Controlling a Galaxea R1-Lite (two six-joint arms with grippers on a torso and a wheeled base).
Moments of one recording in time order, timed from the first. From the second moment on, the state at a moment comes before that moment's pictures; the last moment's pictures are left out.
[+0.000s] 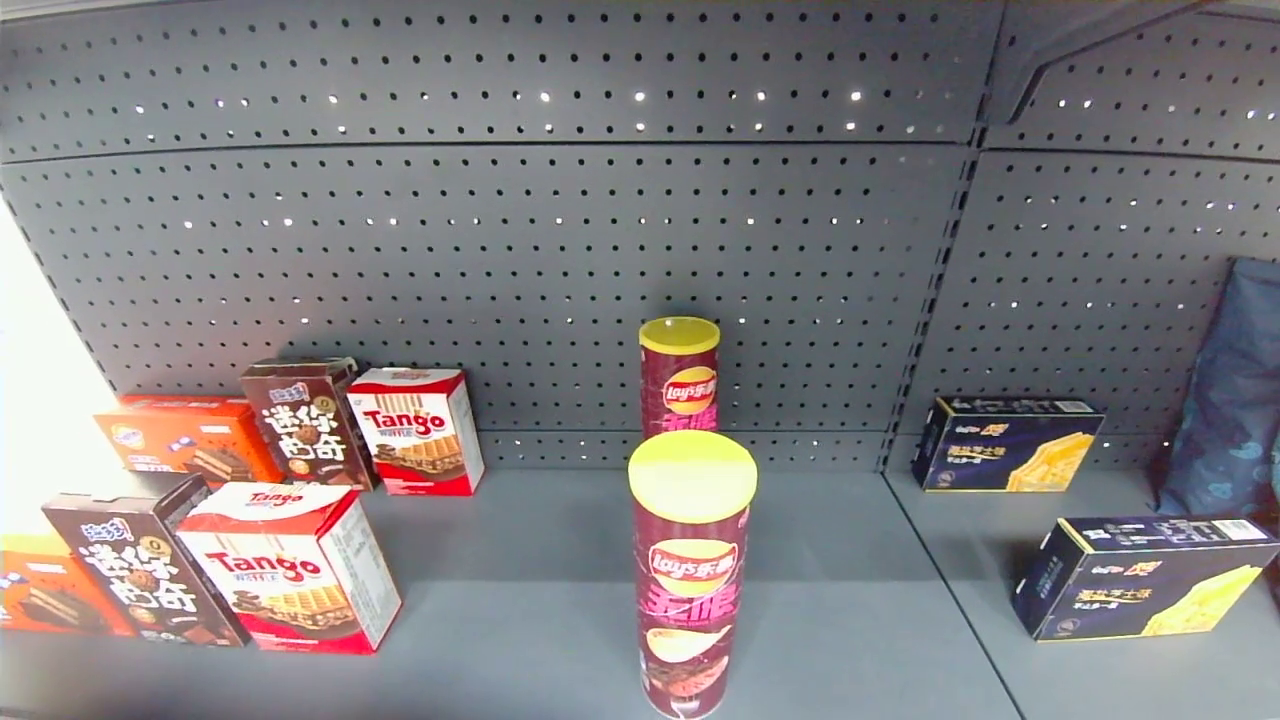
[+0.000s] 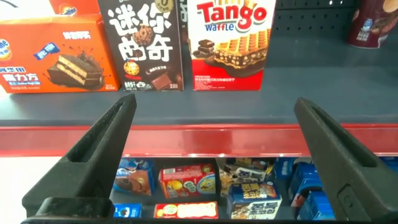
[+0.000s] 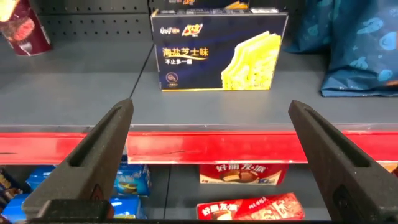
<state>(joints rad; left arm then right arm) 0.00 0.00 0.00 0.00 0.01 0.01 0.00 0.00 0.00 0.01 -0.01 0.01</state>
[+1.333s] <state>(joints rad) 0.00 0.00 0.00 0.00 0.01 0.01 0.00 0.00 0.00 0.00 -0.01 0.01</state>
